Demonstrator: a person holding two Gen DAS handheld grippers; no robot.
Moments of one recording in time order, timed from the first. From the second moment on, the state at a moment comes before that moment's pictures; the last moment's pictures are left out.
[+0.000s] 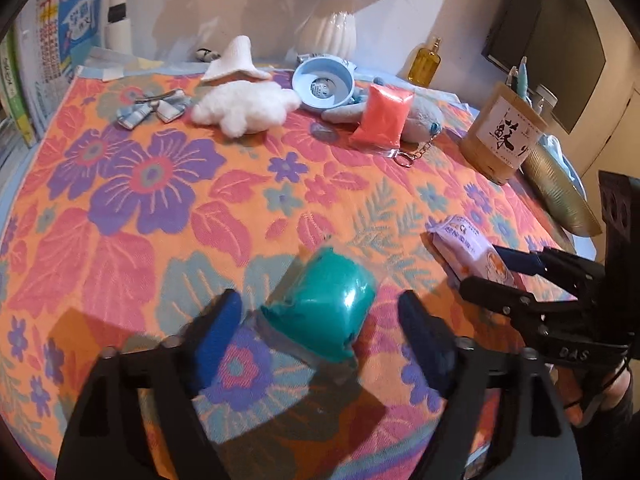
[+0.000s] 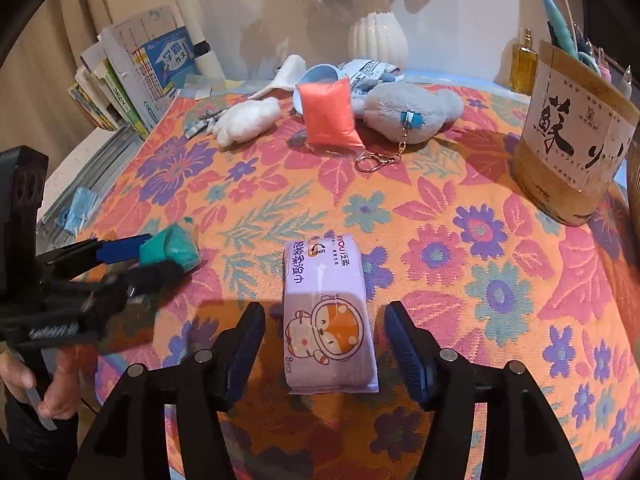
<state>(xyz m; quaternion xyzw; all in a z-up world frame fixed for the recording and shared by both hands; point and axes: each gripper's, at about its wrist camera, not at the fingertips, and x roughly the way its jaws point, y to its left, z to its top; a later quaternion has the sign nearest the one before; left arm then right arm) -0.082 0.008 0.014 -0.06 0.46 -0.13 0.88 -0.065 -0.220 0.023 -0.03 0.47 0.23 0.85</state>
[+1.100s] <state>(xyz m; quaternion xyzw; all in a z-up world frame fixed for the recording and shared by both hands) -0.097 -0.135 0.117 0.06 0.32 -0.23 0.92 -0.088 -0.352 0.095 0.17 0.35 0.24 0.89</state>
